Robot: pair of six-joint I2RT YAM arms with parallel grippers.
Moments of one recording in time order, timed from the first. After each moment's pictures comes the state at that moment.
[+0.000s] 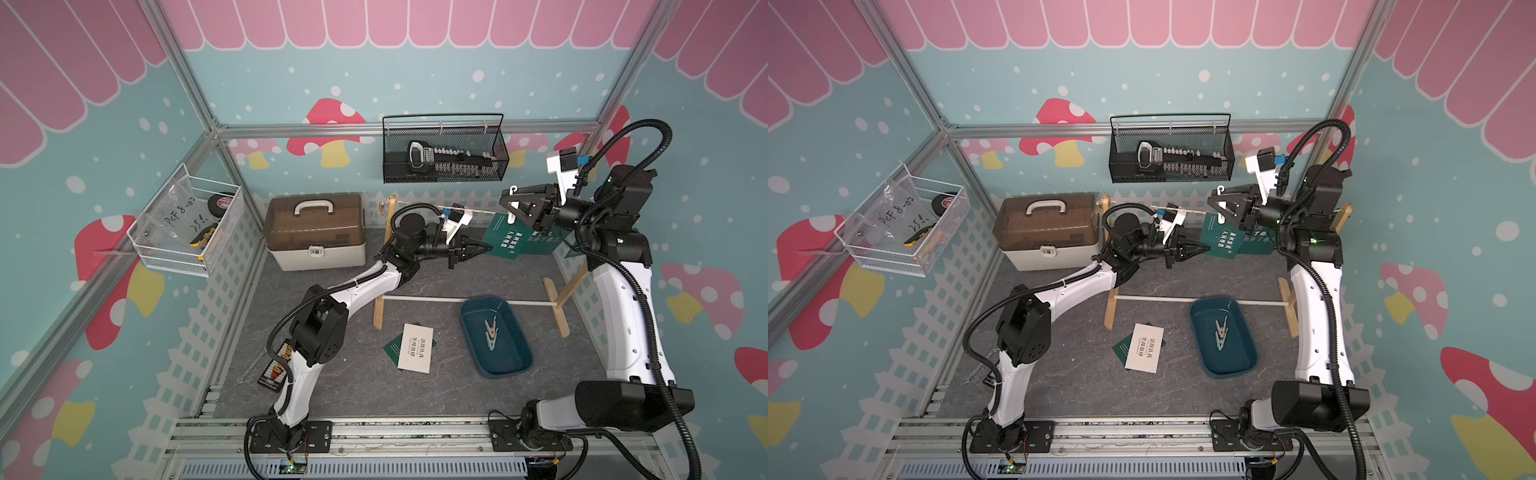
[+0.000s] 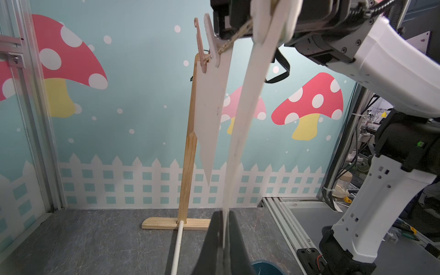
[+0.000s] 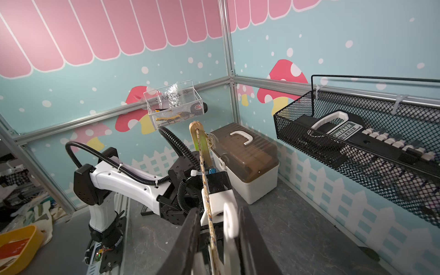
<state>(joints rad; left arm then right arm) -0.69 2.15 1.82 0.60 1.01 -0.36 -0.13 1.43 1.75 -0.37 -1.29 0.10</state>
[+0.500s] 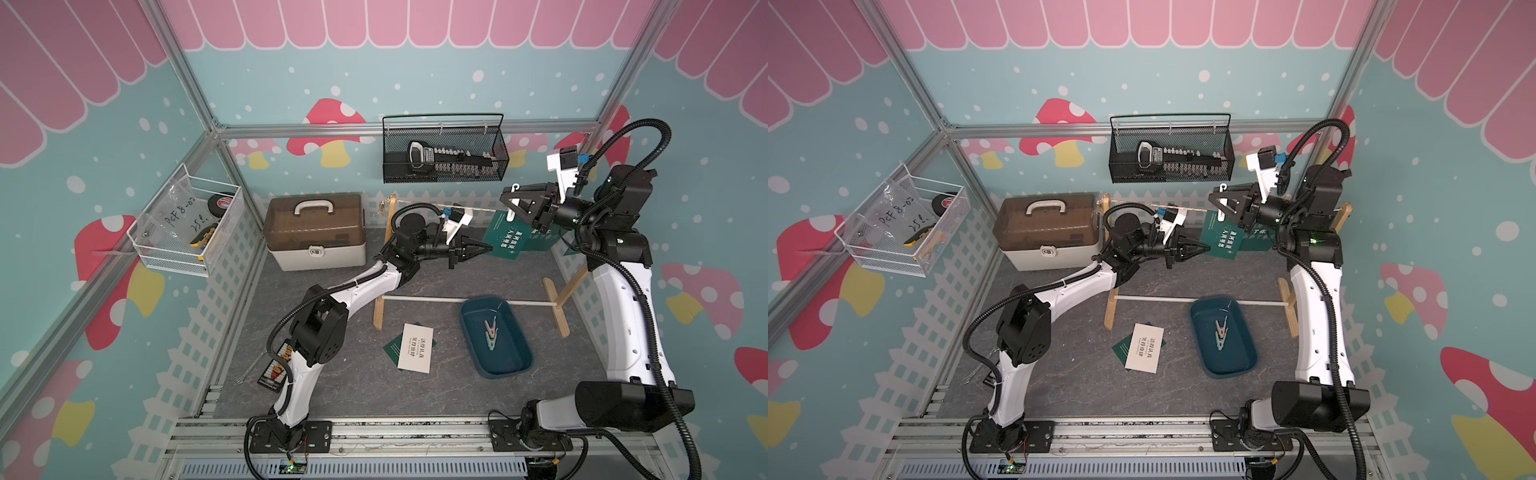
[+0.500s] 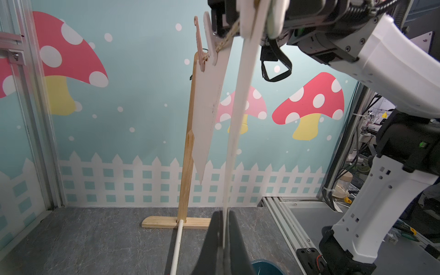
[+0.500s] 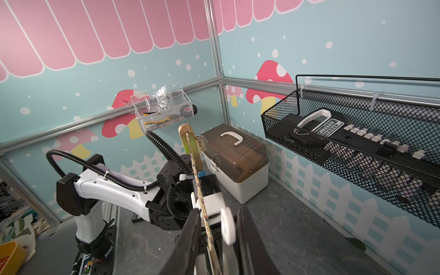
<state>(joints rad) -0.70 2.15 1.81 0.59 1.01 -0.35 -0.13 1.43 1.75 -0.37 -1.20 0.11</state>
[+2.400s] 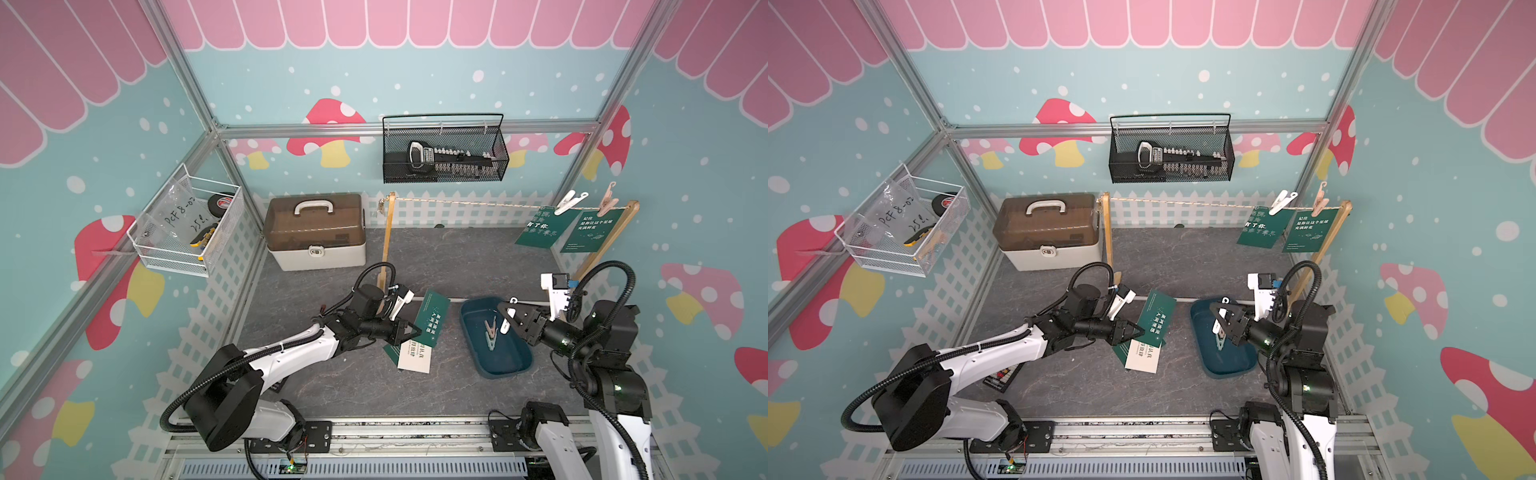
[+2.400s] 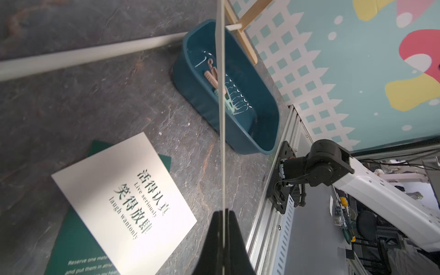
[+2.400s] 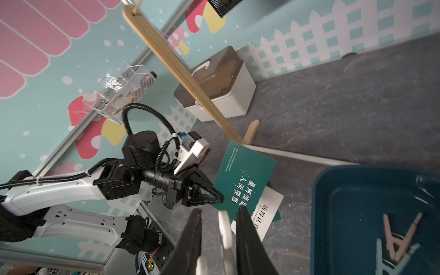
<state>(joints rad) -0.70 1.40 0.74 0.02 0.61 -0.50 -0.13 0.54 0.81 -0.68 -0.85 0.39</state>
